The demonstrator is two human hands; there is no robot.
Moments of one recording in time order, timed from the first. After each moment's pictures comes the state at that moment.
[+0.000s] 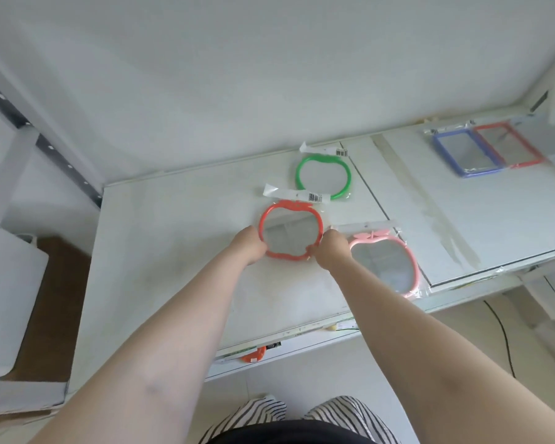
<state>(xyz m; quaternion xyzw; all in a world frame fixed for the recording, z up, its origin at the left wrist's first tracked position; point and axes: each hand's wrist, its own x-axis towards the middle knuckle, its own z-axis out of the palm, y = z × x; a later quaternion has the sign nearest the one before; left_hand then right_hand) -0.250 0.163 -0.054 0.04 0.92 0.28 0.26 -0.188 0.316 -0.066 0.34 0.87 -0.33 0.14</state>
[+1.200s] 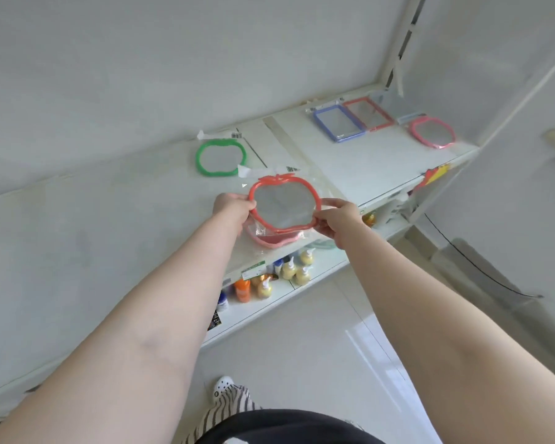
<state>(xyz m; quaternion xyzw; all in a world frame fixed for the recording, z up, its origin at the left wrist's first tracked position) -0.128 0.304 -0.013 -0.06 0.75 0.60 0.29 0.004 0.446 -0.004 0.50 0.53 -0.68 -0.10</state>
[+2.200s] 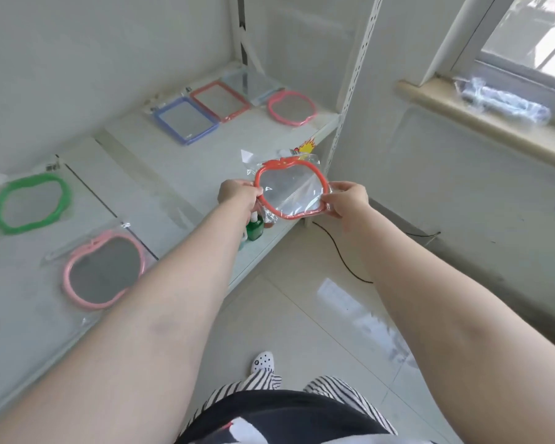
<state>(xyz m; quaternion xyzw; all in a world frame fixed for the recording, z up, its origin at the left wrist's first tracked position) 0.025 0.634 -0.016 0.03 0.77 0.52 0.36 0.189 0.734 -0.013 0.60 0.51 -0.59 -0.20</state>
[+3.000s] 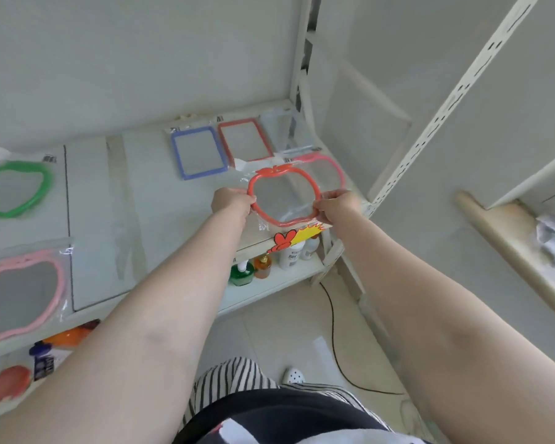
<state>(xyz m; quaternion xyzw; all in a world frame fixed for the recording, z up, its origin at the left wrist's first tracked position) -0.057 0.827 -0.023 -0.13 0.76 0.59 0.24 0.047 0.979 -0.010 0.50 0.65 -0.57 -0.06</state>
